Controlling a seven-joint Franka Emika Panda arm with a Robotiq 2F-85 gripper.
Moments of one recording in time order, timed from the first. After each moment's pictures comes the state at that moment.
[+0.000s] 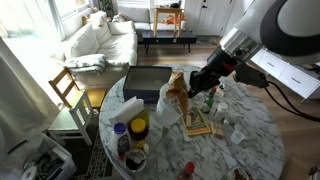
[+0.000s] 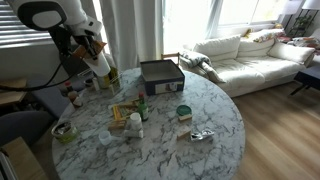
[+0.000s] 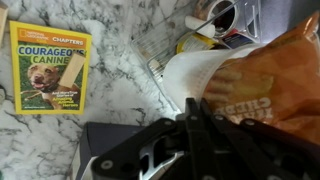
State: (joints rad) arm 0.14 -0.23 0.02 -2.36 0.47 2.48 0.09
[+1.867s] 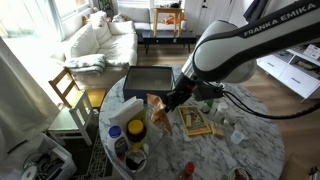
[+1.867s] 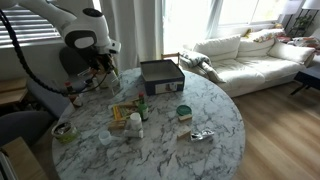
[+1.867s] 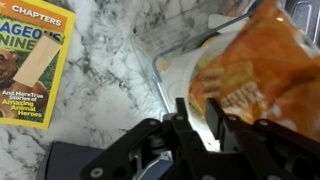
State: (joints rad) arm 0.09 0.18 0.08 -2.13 0.50 2.53 -0.09
